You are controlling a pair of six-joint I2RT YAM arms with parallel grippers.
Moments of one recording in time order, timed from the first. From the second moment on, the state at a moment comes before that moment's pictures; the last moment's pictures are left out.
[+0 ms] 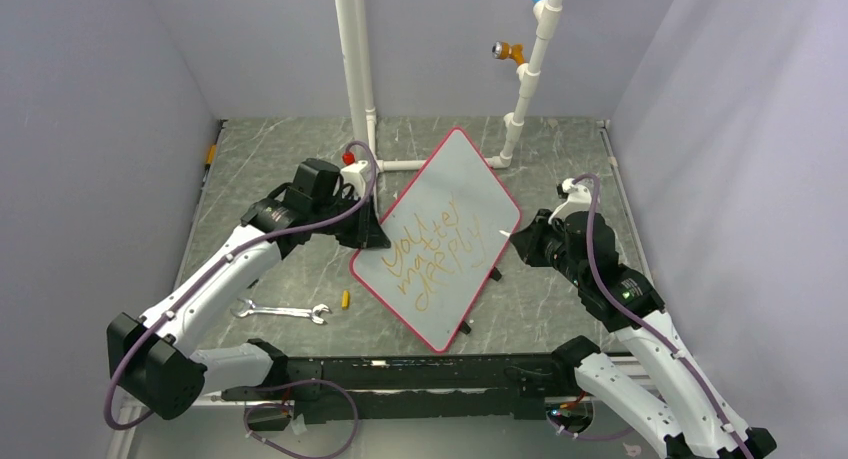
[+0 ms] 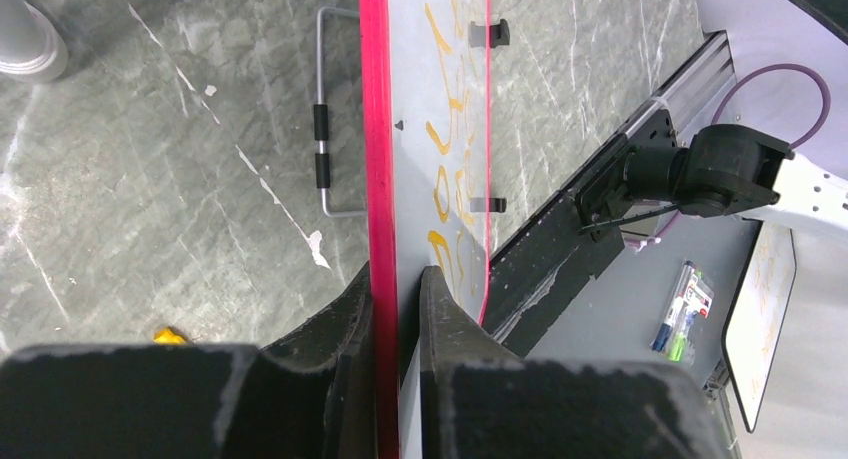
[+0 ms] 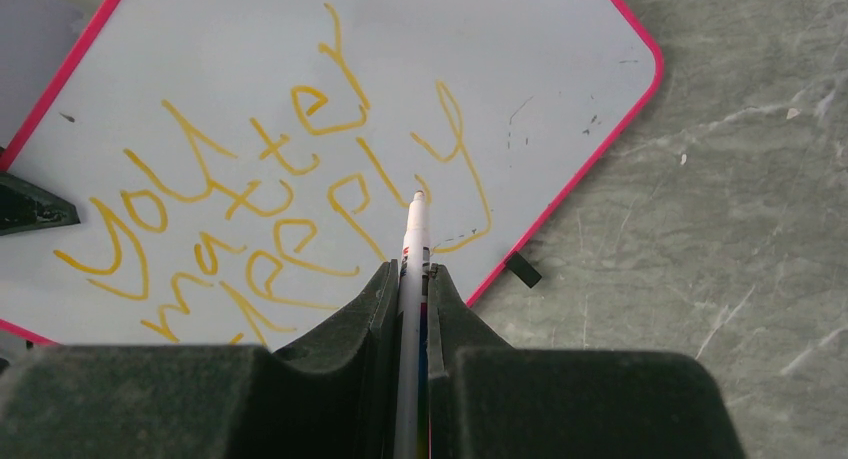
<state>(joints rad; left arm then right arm) -0.53 1.20 1.09 -0.64 0.45 -0.36 0.48 0.66 0.82 -0.62 0.08 0.48</state>
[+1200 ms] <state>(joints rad) -0.68 1.26 1.03 -0.55 0.35 -0.34 0.48 0.70 0.82 -0.60 0.08 0.47</state>
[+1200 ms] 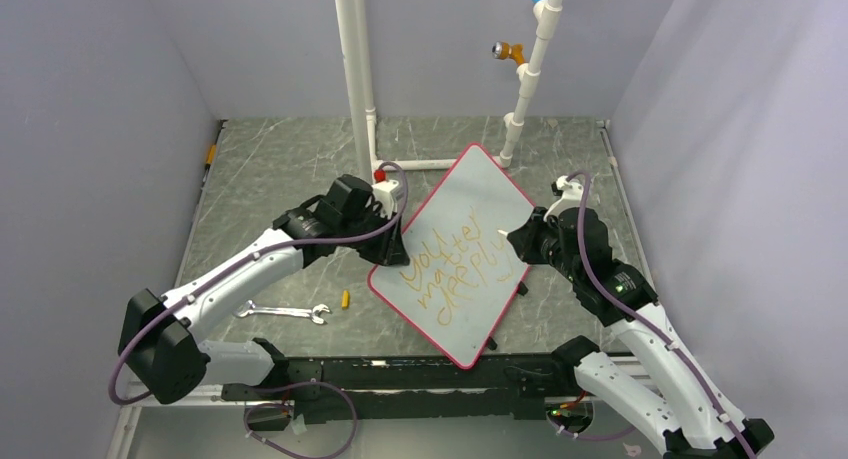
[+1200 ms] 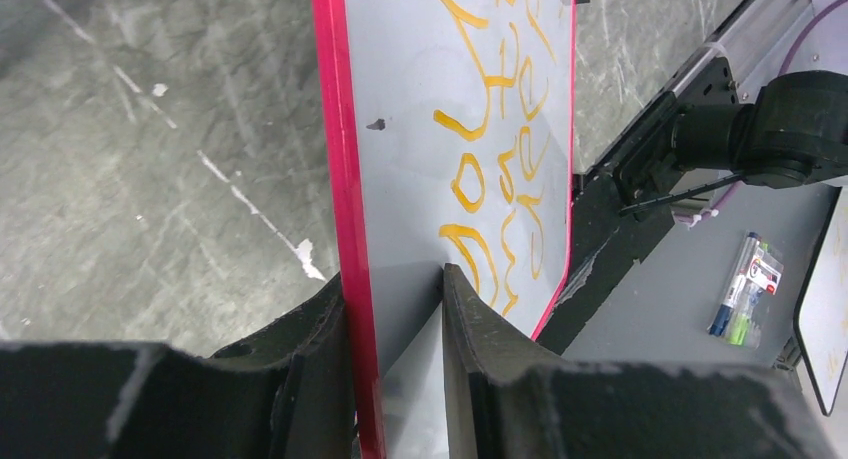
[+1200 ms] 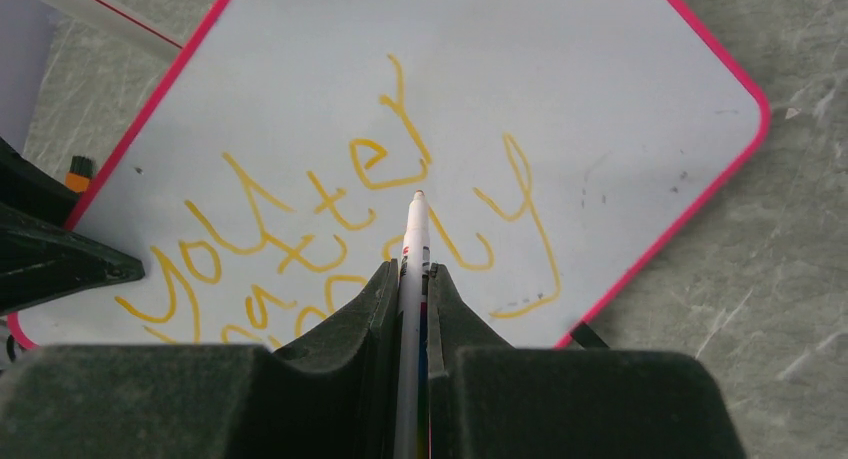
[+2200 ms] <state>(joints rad) -0.76 1.25 1.10 -0.63 0.20 -0.33 0.48 0.67 0.85 -0.65 0.13 0.45</state>
